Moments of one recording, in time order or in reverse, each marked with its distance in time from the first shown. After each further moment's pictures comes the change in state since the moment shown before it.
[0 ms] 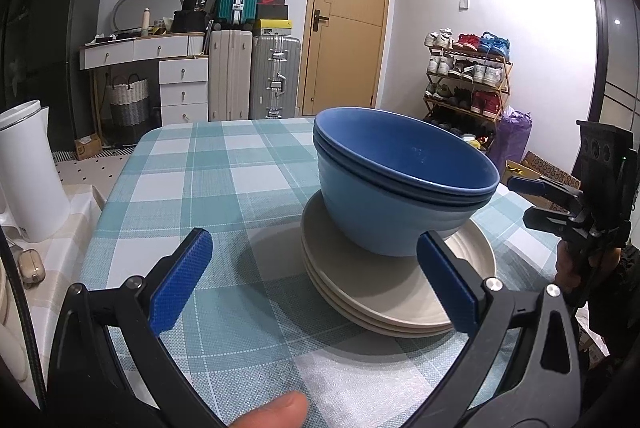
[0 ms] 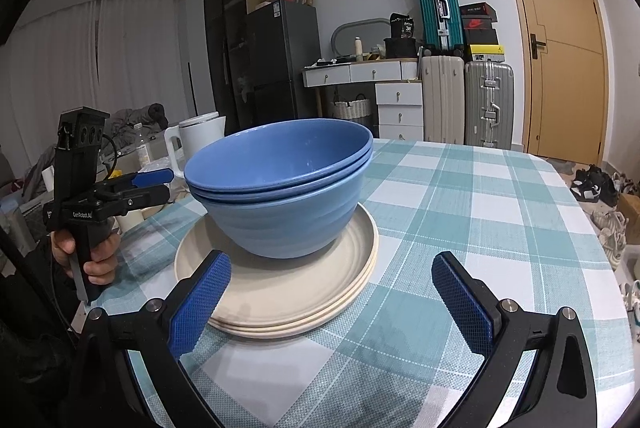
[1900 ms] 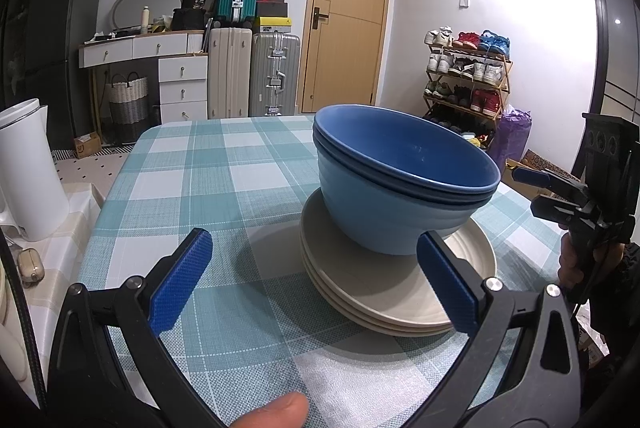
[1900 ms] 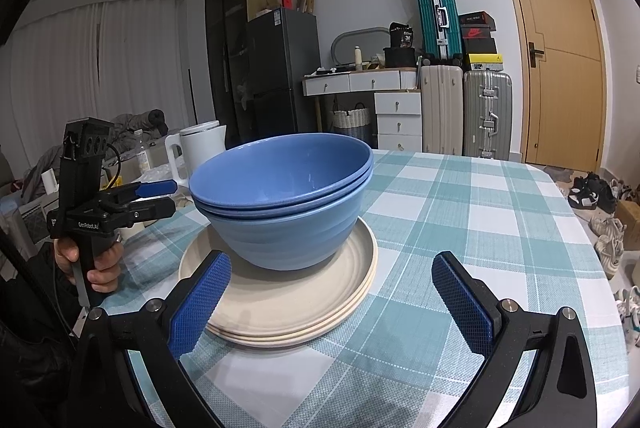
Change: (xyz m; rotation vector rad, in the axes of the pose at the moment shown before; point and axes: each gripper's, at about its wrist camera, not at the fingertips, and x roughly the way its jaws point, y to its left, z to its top) left arm -0.001 -0.002 -0.002 -0.005 0.001 -0.001; right arm -0.005 -0.001 0.008 -0.009 -0.029 -0.004
